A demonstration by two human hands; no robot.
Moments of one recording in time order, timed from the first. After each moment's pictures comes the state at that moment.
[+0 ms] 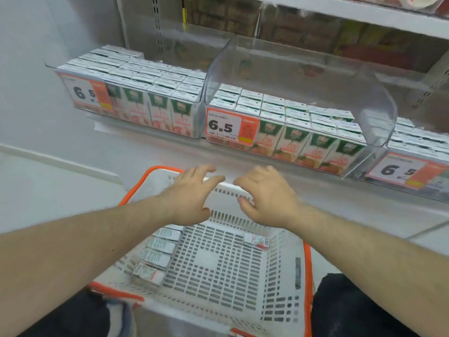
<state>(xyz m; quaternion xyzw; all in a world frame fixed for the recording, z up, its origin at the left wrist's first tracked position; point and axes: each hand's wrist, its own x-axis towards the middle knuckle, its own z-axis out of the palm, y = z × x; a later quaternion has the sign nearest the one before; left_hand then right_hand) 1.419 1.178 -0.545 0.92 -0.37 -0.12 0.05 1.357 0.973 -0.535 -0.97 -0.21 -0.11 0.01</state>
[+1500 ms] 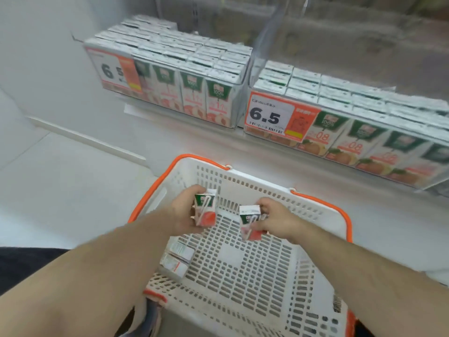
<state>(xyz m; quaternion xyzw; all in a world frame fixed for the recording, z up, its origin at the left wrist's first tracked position) 1.454 1.225 -0.656 0.59 0.26 -0.40 0.65 1.397 0.990 -0.653 -0.81 0.12 0.27 0.51</state>
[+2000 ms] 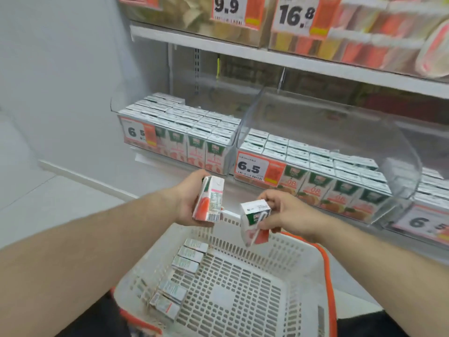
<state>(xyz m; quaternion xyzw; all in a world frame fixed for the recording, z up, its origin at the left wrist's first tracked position) 1.470 1.205 -0.505 0.60 0.14 -0.43 0.66 1.385 0.983 -0.486 -0.82 0.00 0.19 0.54</state>
